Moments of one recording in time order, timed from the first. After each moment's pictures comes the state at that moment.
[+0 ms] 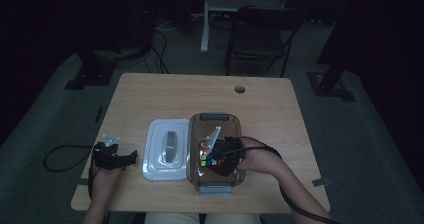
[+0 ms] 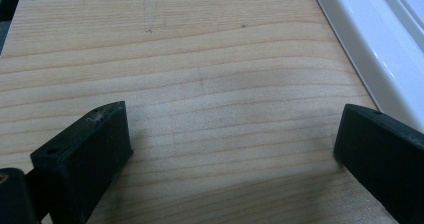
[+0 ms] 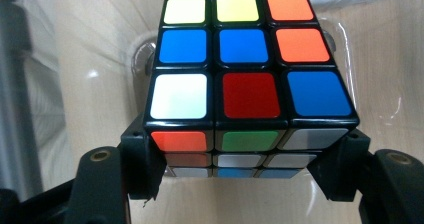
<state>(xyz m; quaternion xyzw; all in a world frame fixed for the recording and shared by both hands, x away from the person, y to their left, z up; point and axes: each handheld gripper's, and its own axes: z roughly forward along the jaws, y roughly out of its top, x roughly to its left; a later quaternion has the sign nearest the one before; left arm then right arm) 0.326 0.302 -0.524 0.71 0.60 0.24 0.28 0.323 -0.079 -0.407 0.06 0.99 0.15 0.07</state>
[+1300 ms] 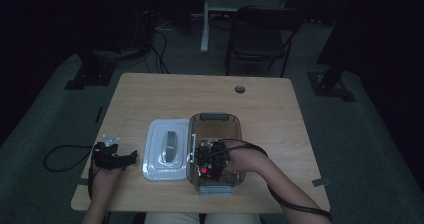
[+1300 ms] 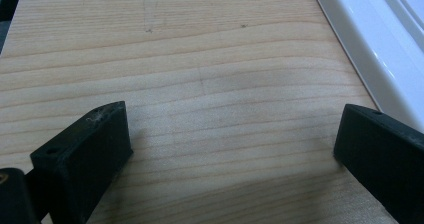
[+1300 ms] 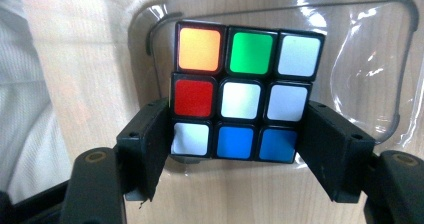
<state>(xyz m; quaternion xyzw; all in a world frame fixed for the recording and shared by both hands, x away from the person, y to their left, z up) 0.326 0.302 -0.524 0.71 0.60 0.24 0.28 0.331 -0.034 -0.439 0.04 1.00 0.01 0.03</state>
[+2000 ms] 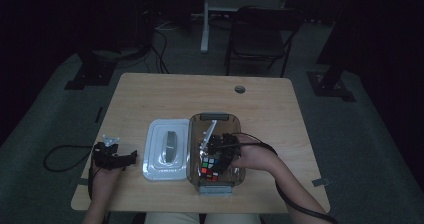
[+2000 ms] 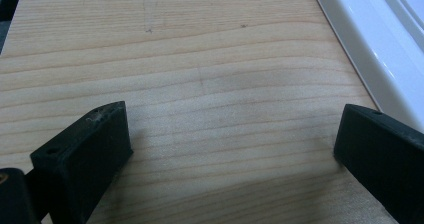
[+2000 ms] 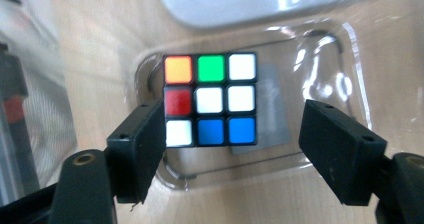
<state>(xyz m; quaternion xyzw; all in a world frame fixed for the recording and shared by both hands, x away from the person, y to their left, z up) 0.326 0.302 -0.523 0.71 0.60 0.24 0.28 0.336 -0.071 -0.405 0.10 0.98 0.16 0.03</state>
